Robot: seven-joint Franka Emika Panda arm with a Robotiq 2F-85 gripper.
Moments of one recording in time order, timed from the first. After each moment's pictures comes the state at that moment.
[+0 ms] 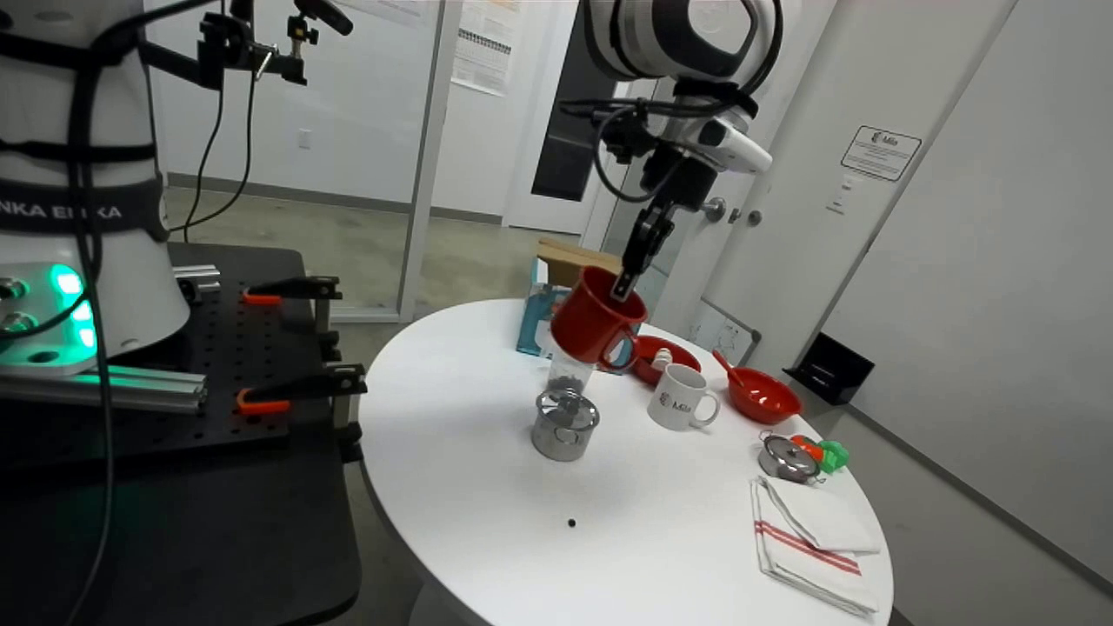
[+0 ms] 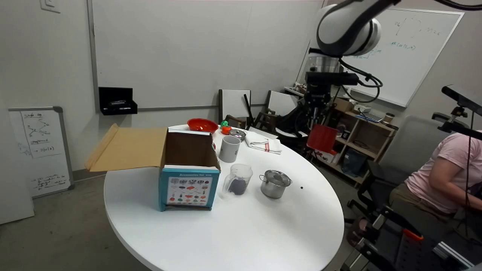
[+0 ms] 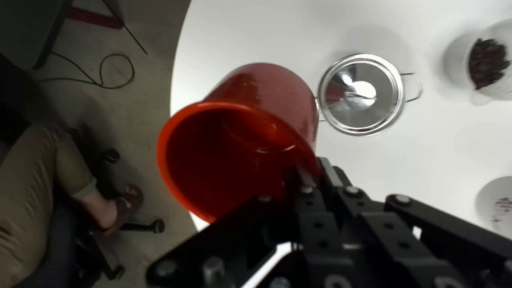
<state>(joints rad) -0.02 0.25 -0.22 -2.16 -0.12 2.22 0.77</state>
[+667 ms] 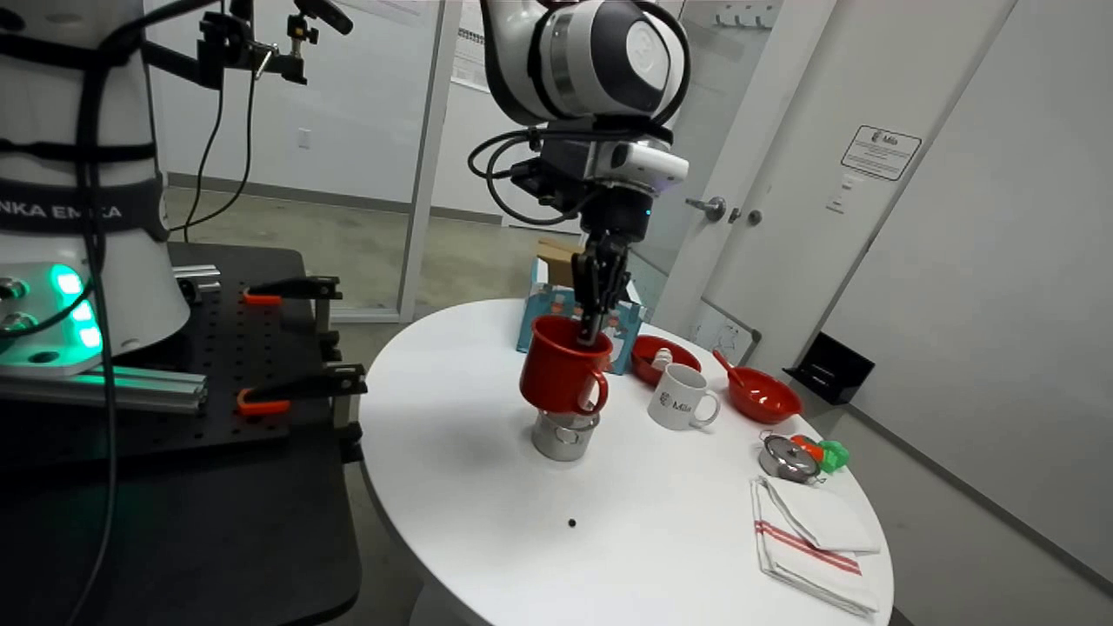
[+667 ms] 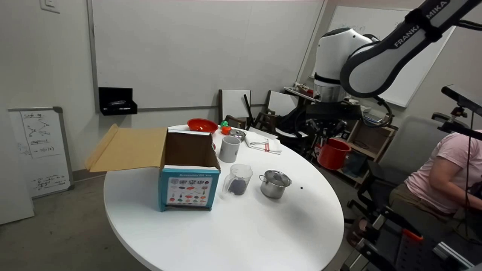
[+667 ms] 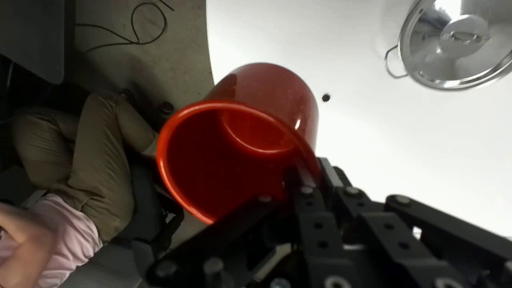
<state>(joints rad) 0.06 0.21 -0.27 -2.40 -0.59 2.46 1.38</state>
